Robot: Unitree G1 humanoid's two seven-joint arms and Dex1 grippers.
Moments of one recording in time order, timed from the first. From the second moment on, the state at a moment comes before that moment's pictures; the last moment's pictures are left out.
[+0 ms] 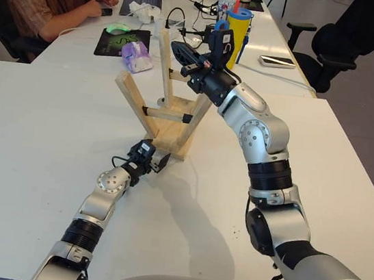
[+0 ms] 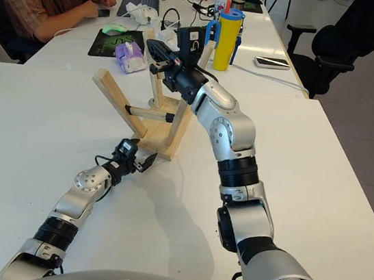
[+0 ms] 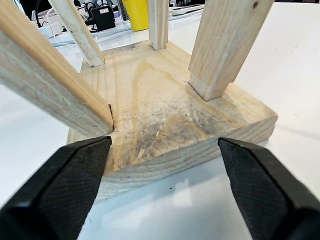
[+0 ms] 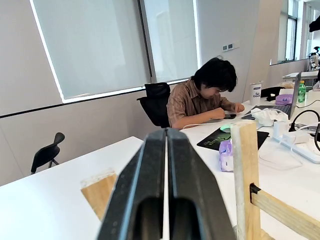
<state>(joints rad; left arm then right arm) -0.15 0.20 -0.15 0.26 0.01 0.05 -0.38 -0.82 -0.06 0.08 0.17 0.53 0.48 0.39</state>
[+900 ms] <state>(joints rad) -0.19 0.16 -0.15 0.33 0.01 0.04 -0.36 -0.73 -0.17 0.09 0.02 0.48 0.51 0.30</state>
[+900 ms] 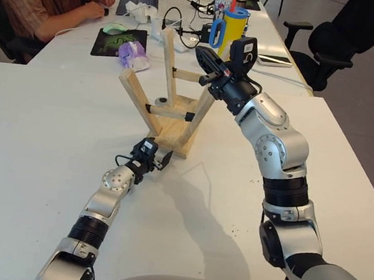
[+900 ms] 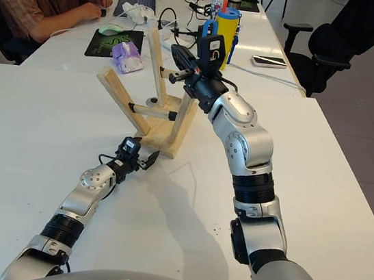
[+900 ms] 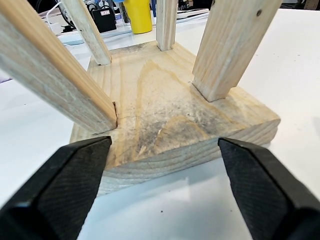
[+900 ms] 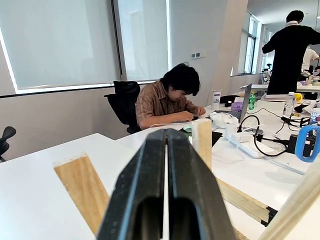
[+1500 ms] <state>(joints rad) -0.19 0.16 -0.15 0.31 0.00 0.08 -0.36 -0.59 -0.26 0.04 0.06 0.34 0.55 0.28</state>
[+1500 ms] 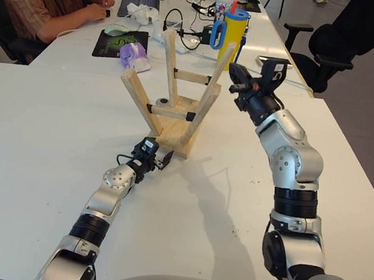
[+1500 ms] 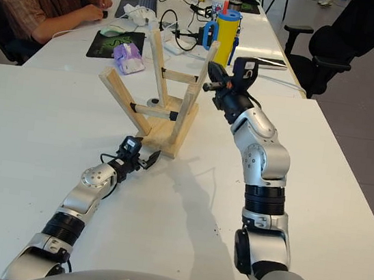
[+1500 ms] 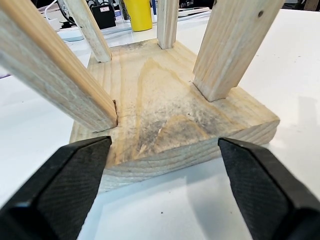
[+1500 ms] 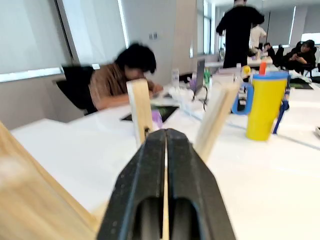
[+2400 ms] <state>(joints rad) 0.02 0.17 -0.16 -0.15 -0.06 0.26 -0.38 -0.42 -0.21 0.12 -0.08 0.38 0.79 0.40</state>
